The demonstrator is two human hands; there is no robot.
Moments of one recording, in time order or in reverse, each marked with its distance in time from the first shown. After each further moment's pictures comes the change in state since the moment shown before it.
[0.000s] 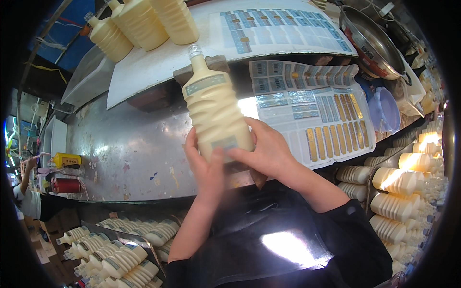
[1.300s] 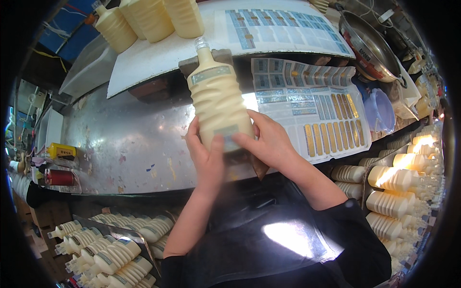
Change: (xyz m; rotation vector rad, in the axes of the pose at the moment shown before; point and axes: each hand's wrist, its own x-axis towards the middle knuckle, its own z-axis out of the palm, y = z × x) left_hand 0.003 -0.004 0.001 -0.097 0.010 0.030; right_hand -0.003 -0.002 0.001 -0.076 0.021 -0.040
